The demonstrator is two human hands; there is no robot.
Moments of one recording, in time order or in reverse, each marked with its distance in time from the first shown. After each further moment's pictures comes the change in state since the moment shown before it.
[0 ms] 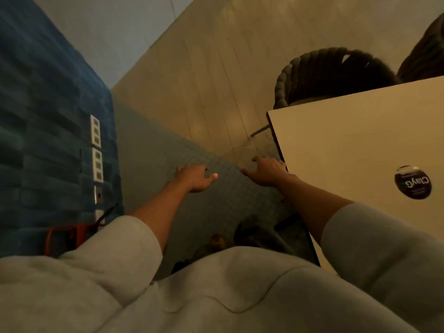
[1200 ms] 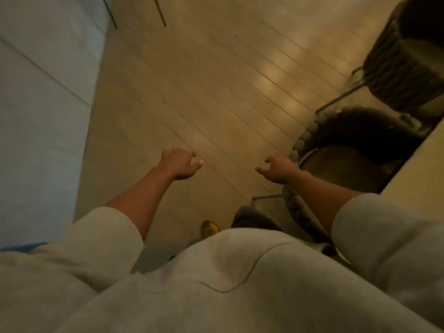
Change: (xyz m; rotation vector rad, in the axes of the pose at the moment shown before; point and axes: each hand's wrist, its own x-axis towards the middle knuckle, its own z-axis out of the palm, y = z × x) left_hand 0.601 0.004 -0.502 0.440 0.028 0.433; right_hand 0.480 0.056 -0.336 0.337 0.025 0.553
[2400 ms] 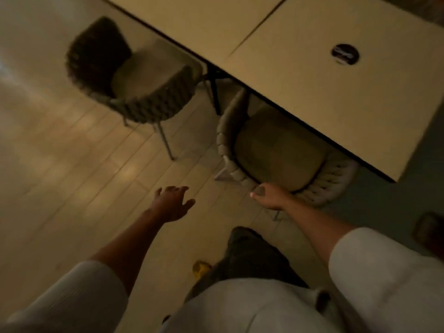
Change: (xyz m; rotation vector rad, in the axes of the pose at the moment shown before) left_hand 0.481 0.357 -0.286 0.954 -0.173 1.317; right_hand 0.144 0.060 -0.134 1.331 0.273 1.123
